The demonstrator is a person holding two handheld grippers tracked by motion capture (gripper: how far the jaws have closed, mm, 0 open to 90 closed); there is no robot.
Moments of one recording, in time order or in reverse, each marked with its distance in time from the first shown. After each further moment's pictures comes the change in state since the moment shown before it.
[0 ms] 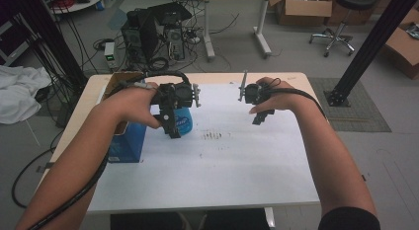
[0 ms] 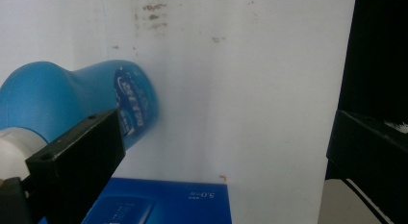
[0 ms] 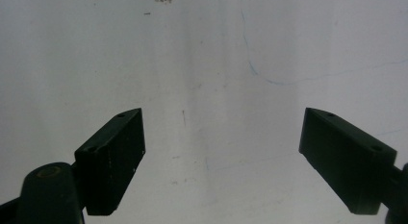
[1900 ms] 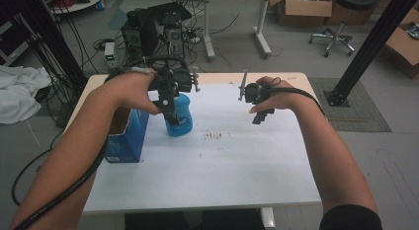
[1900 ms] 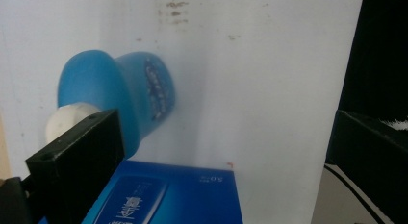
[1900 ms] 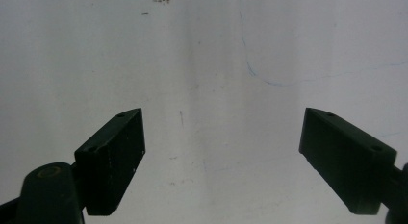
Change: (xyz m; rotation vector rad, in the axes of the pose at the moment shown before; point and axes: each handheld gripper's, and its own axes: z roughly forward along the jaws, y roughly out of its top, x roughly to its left) left arm 0.023 0.000 -0.031 0.010 0.012 -0.058; right arm -0.003 -0.001 0.002 0.000 0.007 -0.004
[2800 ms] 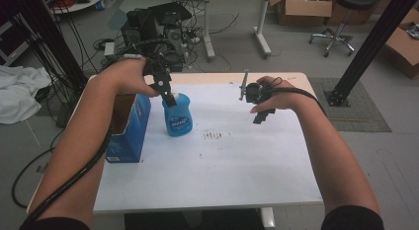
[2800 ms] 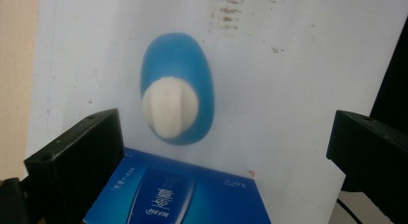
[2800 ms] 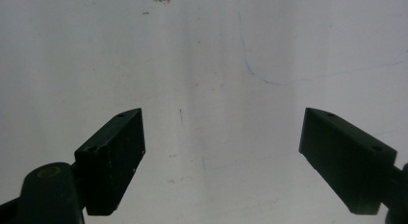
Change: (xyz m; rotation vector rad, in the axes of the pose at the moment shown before) left arm 0.050 -0.020 -0.001 -0.075 0.004 -0.157; right arm 0.002 -0.001 -0.004 -0.009 -0.015 -0.013
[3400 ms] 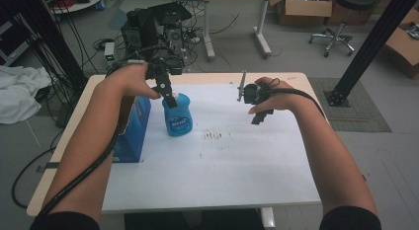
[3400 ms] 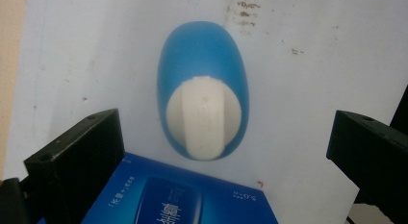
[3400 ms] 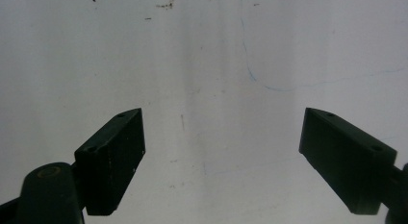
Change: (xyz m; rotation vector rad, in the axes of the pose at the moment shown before) left arm 0.020 -0.002 0.031 0.017 -0.021 -0.044; right arm 0.002 0.005 0.002 0.005 0.000 -0.006
